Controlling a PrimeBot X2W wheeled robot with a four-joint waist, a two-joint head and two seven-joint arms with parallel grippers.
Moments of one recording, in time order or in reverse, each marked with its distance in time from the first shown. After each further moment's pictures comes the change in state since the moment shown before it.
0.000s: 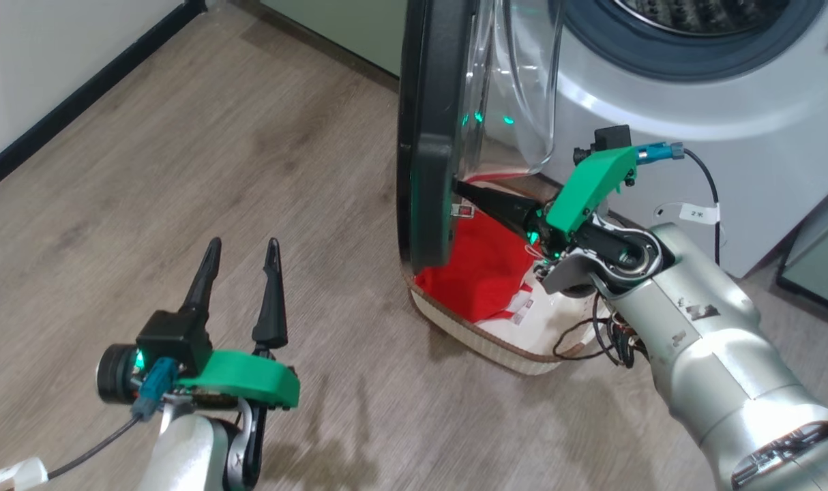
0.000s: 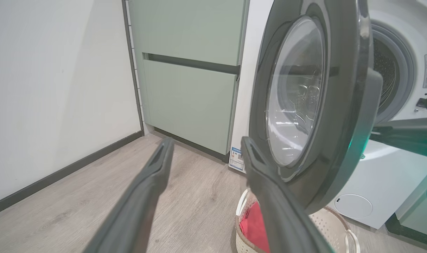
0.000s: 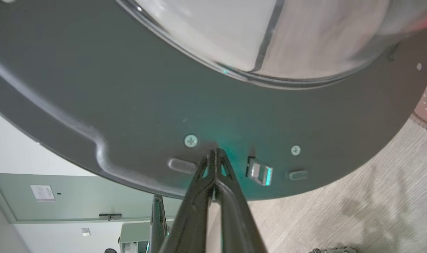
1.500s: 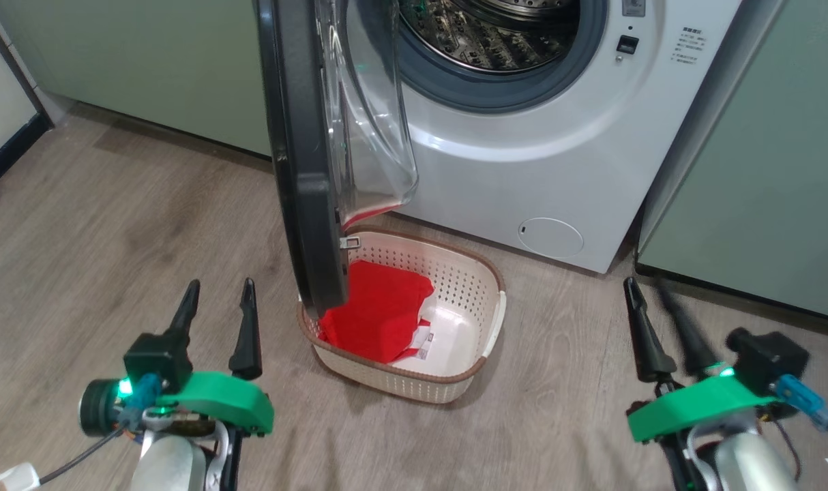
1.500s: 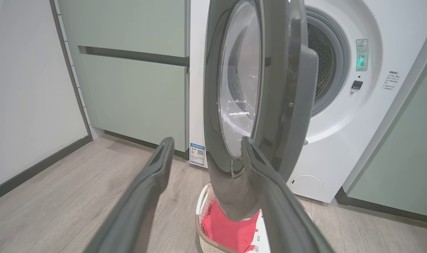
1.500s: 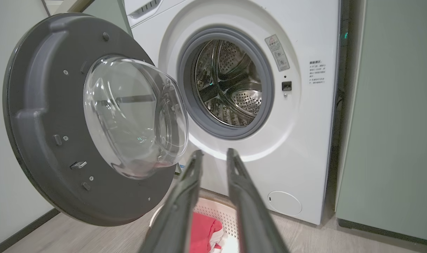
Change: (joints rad) left arm 0.021 0.001 0.093 0.139 0.031 -0.063 0.000; right arm 0.775 0.010 -0.461 -0.656 -1.324 0.001 -0.752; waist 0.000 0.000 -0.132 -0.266
